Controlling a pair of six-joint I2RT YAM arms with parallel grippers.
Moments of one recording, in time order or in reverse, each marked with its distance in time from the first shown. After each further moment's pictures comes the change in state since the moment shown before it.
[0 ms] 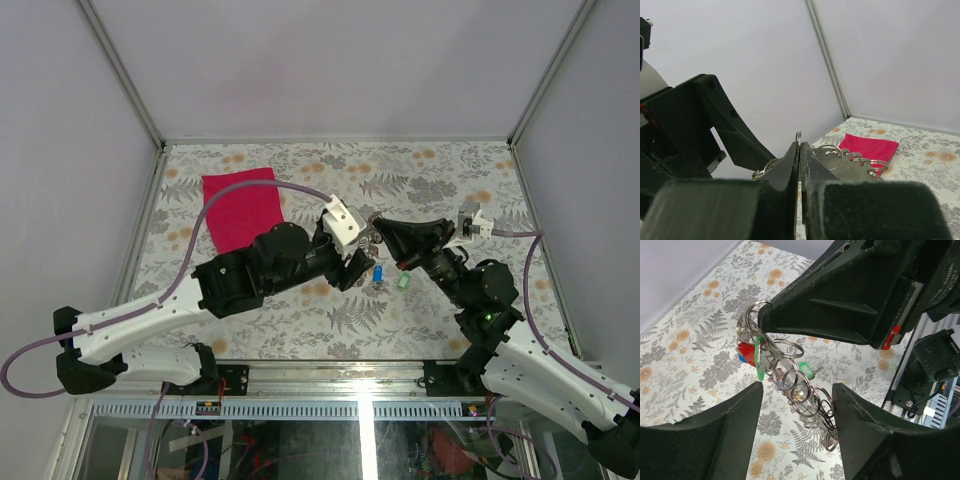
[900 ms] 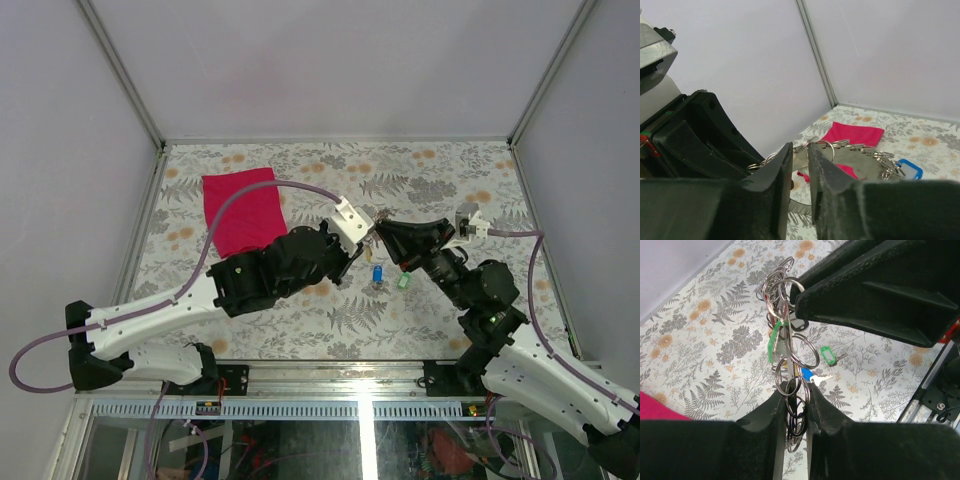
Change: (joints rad) left arm -0.005 0.063 -0.008 -0.032 -0.153 -0.020; right arm 0.000 -0.025 0.001 -0.080 0.031 -0.018
